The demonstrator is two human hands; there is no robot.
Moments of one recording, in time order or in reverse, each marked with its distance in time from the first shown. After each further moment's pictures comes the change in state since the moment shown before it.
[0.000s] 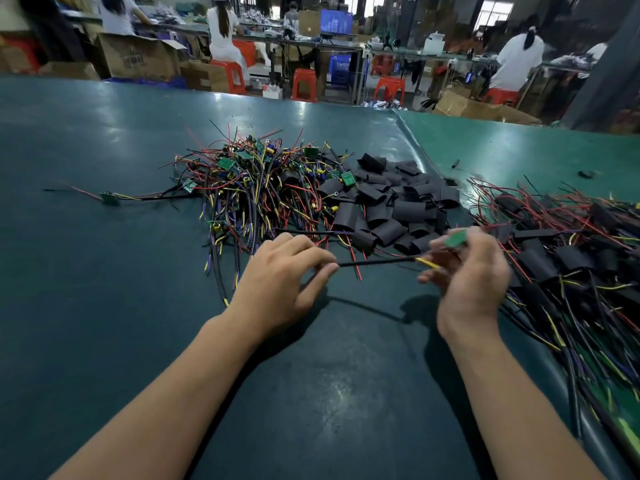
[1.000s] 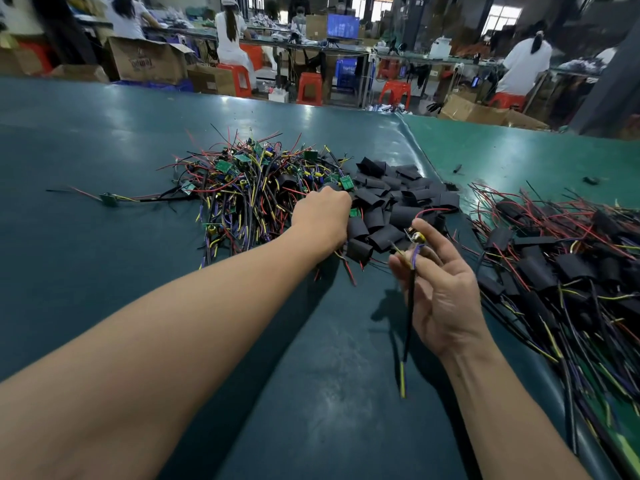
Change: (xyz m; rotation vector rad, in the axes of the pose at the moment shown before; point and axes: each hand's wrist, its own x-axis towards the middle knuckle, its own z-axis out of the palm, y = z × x) left_hand 0.121 0.001 0.043 0.325 -0.358 -0.337; right_hand -0.006 0.000 0.005 0.280 -0.275 0.289
